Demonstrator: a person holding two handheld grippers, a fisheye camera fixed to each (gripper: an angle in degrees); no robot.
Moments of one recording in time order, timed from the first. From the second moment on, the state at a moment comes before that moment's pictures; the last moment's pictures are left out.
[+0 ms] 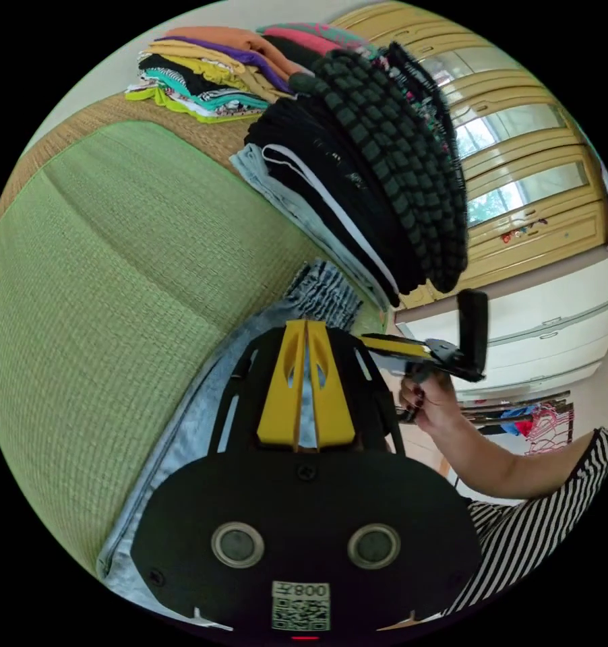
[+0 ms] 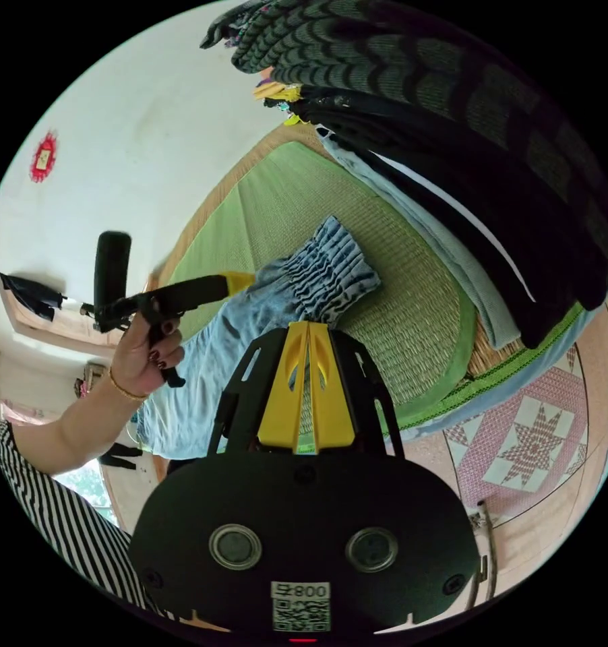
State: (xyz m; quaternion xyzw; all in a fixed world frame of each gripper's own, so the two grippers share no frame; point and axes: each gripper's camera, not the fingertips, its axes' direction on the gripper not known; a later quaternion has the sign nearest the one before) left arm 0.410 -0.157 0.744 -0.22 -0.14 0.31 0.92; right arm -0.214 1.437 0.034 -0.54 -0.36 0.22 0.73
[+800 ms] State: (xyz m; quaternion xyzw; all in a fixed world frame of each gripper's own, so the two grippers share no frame) left arm 0.113 0.014 0.351 0.00 -0.29 0.10 0.95; right arm -0.775 1.293 -0.021 -0.48 -0.72 -0.13 0.48
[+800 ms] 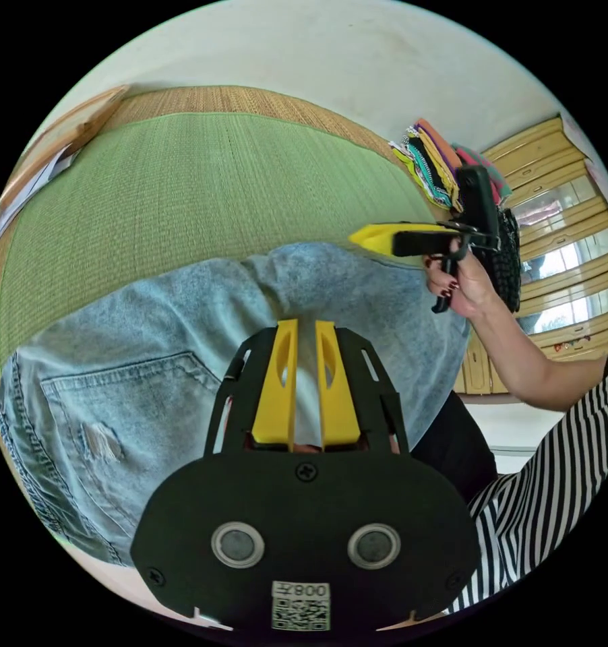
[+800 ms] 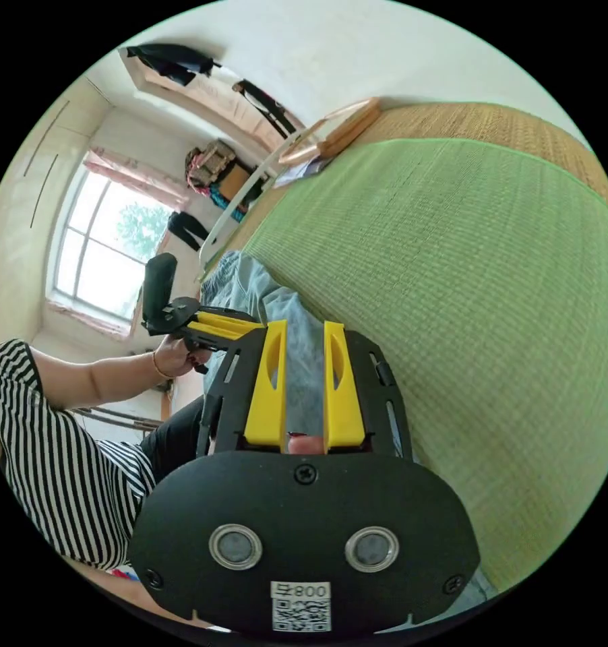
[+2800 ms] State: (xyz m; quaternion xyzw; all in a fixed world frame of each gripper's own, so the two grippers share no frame) left arm -0.105 0.109 0.126 0.19 -0.28 0.13 0.93; right arm -0.867 1.267 -0.058 -0.46 -0.79 -0.14 0.38
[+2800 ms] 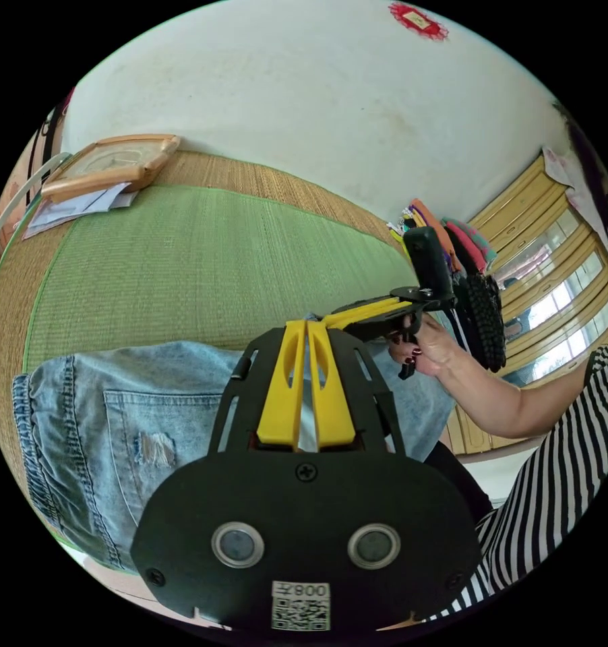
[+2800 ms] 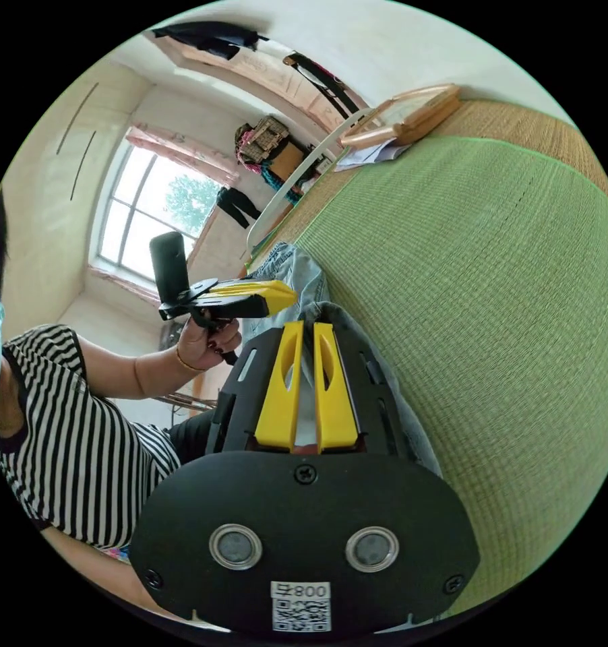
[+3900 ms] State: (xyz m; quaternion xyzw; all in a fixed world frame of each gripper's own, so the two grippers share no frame) left arm -0.126 0.069 0.204 0.02 -0.38 0.14 0.91; right arm -0.897 1.284 0.064 -0.55 -0.74 -0.10 0.38
